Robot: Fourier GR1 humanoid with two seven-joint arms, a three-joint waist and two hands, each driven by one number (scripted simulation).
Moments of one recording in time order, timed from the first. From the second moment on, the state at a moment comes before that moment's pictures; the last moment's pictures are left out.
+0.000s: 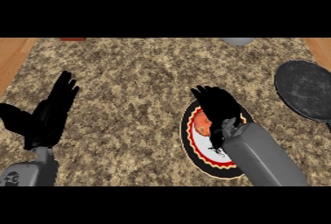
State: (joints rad) left arm -0.14 0.19 0.05 -1.61 0.13 0.09 0.23; right arm -0.54 -0.21 0.47 -1.40 0.84 0.59 0.56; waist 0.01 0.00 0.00
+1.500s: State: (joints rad) left arm -0.17 0.16 0.10 -1.63 0.10 0.06 0.28; right arm -0.58 -0.05 0.33 -0.96 1.10 0.35 0.18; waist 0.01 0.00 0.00
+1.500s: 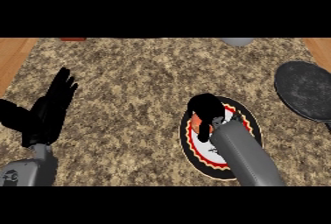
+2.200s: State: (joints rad) left arm -0.14 0.16 0.12 -1.59 0.10 0.04 0.23; right arm -0.39 -0.13 0.24 -1.18 1.07 0.36 0.16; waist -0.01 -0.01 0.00
